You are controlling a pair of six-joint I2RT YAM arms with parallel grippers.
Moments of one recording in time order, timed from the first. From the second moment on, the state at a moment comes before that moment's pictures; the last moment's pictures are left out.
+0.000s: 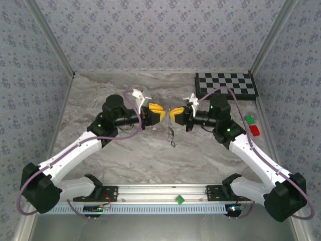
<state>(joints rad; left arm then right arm) -0.66 1.16 0.92 0.11 0.64 -0.23 0.49 1.07 0.85 0.02 -0.78 0.06</state>
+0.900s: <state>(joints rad) -0.66 1.26 0.98 -0.02 0.74 -0.16 0.49 1.10 0.85 -0.05 -0.83 0.03</state>
